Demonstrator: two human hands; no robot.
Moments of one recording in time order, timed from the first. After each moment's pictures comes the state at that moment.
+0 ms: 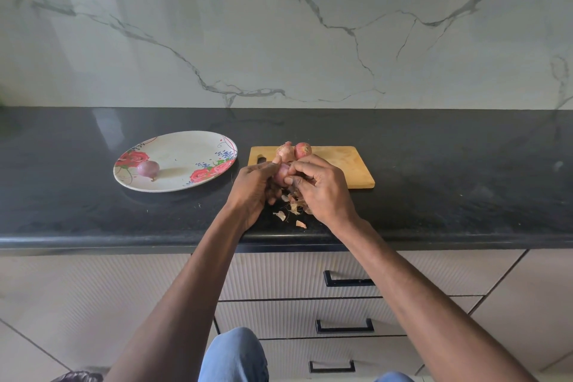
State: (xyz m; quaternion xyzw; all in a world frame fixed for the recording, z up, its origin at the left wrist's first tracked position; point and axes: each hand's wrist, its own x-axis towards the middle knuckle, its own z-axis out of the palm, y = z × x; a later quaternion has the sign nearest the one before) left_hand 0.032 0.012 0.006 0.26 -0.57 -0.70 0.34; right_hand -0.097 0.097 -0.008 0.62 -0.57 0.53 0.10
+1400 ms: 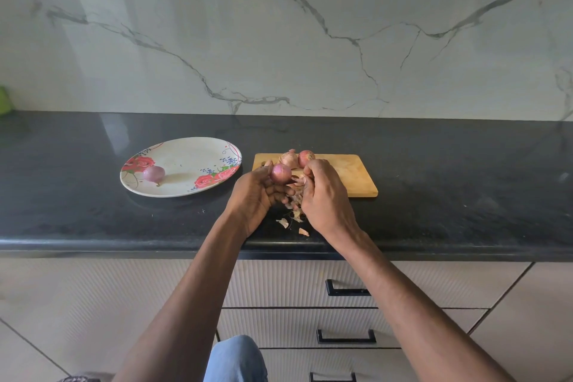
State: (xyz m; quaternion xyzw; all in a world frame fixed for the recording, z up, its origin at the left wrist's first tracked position) left_hand 0.035 0.013 0.012 0.23 -0.48 -0.77 0.35; right_hand -0.091 0.097 -0.012 0.58 -0.63 0.47 0.21
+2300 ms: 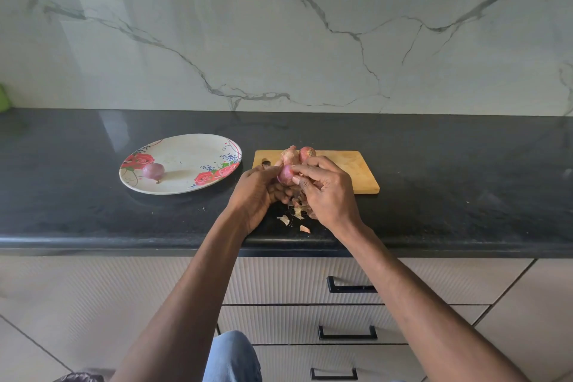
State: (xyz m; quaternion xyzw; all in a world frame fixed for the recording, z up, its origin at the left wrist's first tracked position) left_hand 0.033 0.009 0.007 0.23 -0.52 -0.75 0.34; right_hand -0.096 0.099 -0.008 0.60 -0.57 0.55 0.15
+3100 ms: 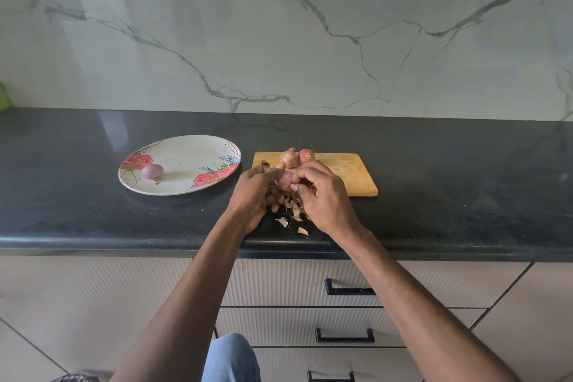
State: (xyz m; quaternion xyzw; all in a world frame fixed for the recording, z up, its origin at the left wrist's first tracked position) left_hand 0.029 0.004 0.002 0.27 -0.54 -0.72 0.35; right_hand -0.096 0.100 -0.007 0.63 -0.58 0.50 0.10
